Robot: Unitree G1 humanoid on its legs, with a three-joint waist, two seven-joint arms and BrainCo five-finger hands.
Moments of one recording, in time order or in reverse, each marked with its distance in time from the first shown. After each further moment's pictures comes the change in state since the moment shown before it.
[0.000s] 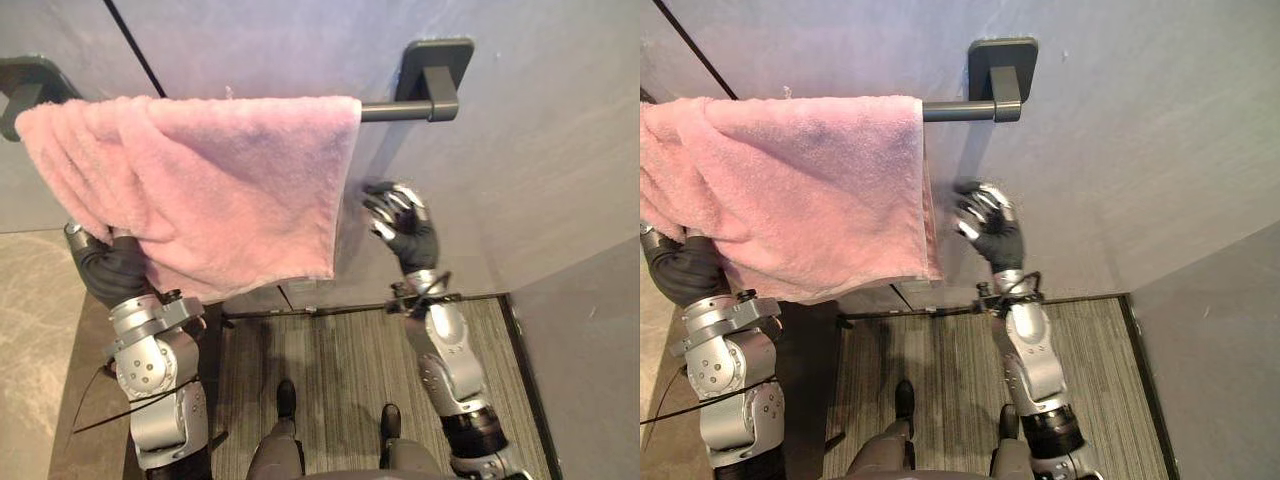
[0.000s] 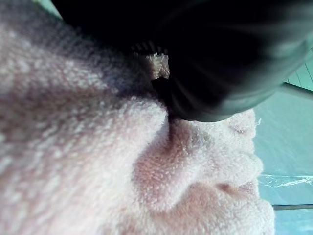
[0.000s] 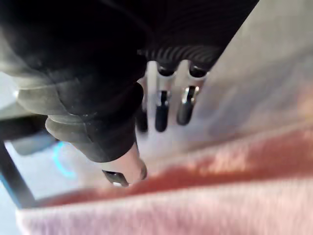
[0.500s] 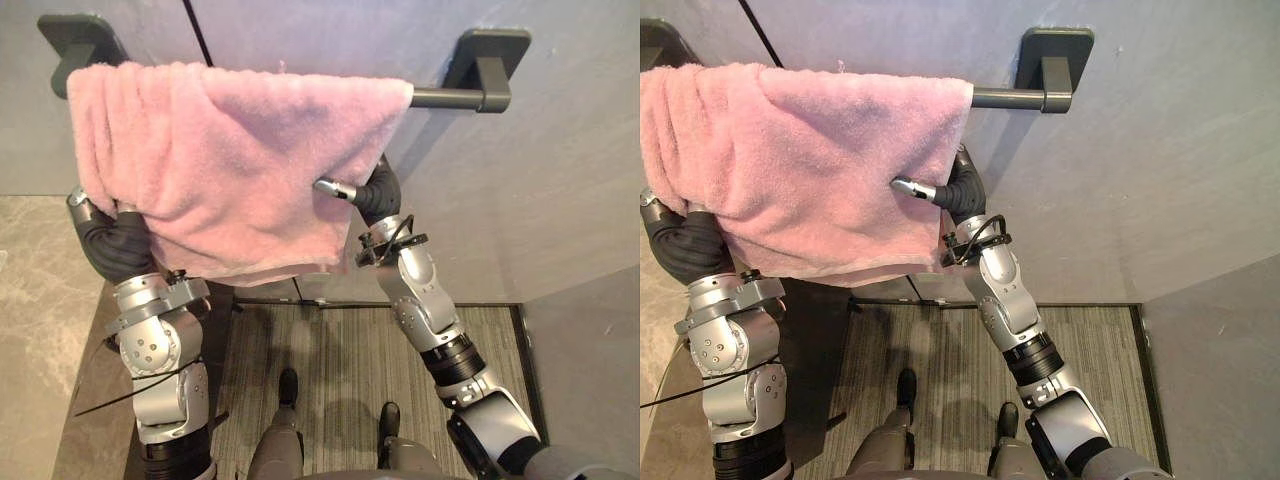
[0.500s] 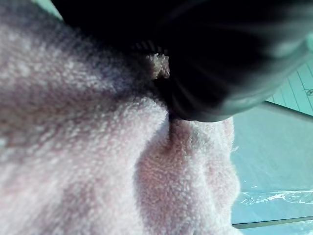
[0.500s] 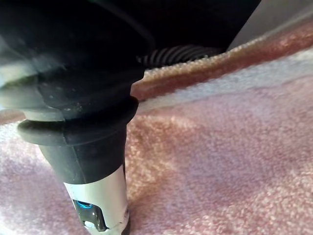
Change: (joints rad) left arm -0.102 0.065 -0.004 0.037 -0.024 -0.036 0.006; right arm -0.306 -0.069 -0.003 0.219 0.193 -0.019 0.018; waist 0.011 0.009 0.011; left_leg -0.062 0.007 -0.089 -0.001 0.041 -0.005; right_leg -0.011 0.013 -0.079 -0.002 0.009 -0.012
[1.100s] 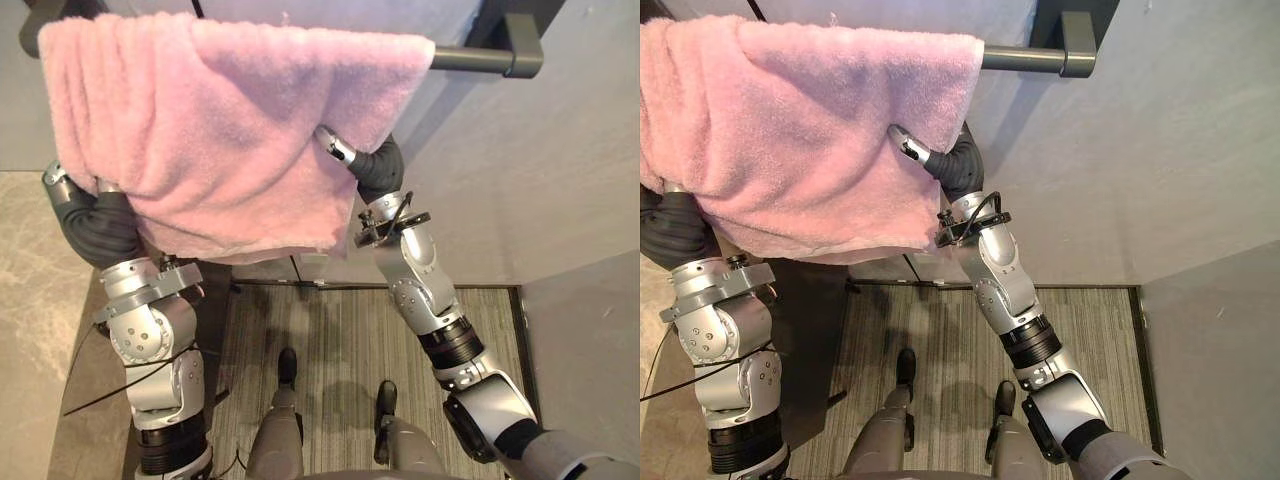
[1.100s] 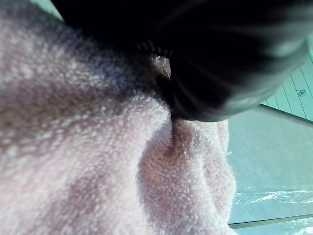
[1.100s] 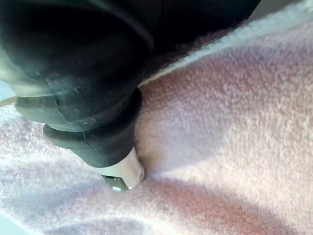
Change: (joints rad) left arm -0.071 0.033 0.009 -0.004 -0.016 -0.022 0.002; right arm -0.086 0.012 -0.001 -0.006 0.058 -0.031 0.021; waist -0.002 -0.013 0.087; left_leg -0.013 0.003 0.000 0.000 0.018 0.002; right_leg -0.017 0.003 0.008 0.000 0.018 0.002
